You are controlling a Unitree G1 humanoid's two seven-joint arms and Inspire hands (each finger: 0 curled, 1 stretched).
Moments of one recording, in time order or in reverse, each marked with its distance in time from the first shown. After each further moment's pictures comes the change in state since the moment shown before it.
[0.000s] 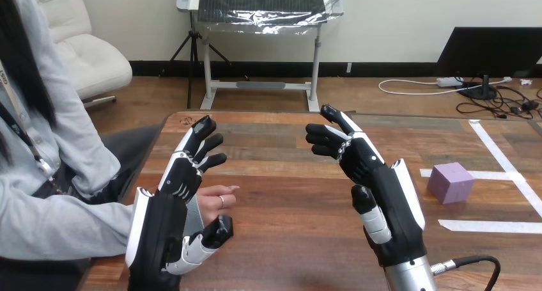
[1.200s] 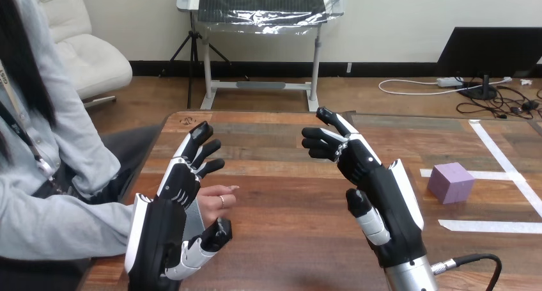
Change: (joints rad) left arm 0.022 -0.004 -0.001 -0.003 -0.006 0.004 -0.005; right arm 0.000 -0.010 0.000 0.000 -0.019 0.000 0.004
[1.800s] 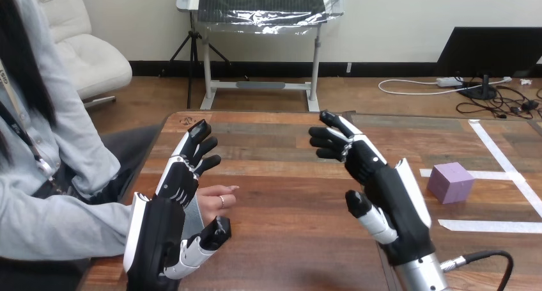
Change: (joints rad) left arm 0.012 0.000 0.000 -0.035 -0.001 0.026 0.002; right arm -0.004 -0.043 -0.003 0.000 -0.012 0.013 -0.002
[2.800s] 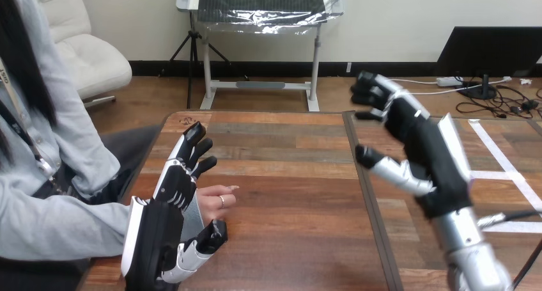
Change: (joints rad) left arm 0.017 -0.003 -0.007 -0.008 -0.037 0.001 -0.029; right arm -0.107 -0.116 -0.051 -0.081 0.094 0.187 0.014
